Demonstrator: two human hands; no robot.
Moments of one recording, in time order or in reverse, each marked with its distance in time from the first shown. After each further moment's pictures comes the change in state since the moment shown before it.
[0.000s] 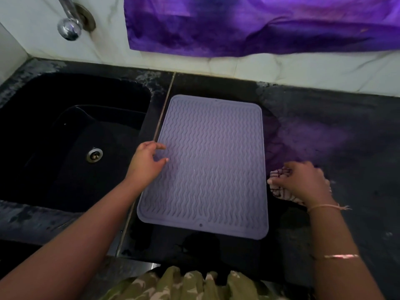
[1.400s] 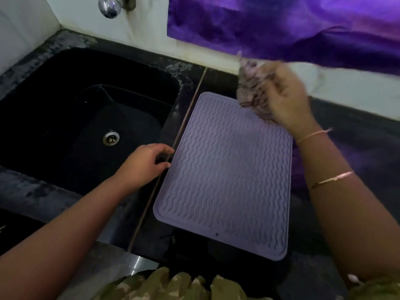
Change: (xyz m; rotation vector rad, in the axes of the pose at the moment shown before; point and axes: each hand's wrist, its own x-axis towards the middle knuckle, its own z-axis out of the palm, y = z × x) left_hand -0.006 -0.039 -0.045 0.106 -0.159 0.088; right_hand 0.061 -0.183 -0.074 0.774 0.232 -0.920
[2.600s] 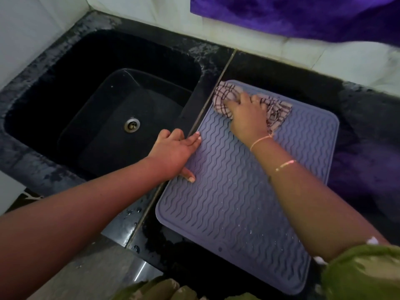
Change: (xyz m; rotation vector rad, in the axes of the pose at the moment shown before) left_hand 0.037 0.037 0.015 0.844 -0.287 0.086; right_hand 0.008 0.090 0.132 -0.812 -0.342 -0.016
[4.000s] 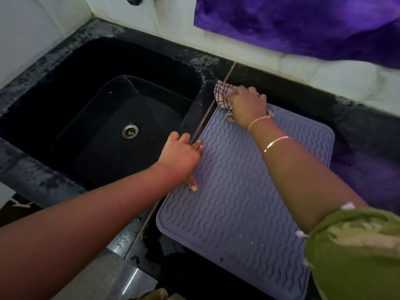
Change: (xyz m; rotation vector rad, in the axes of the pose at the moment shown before) left_hand 0.009 0.012 -0.016 0.257 -0.015 -0.023; right_hand 0.050 0.001 -0.028 -0.090 -0.249 0.008
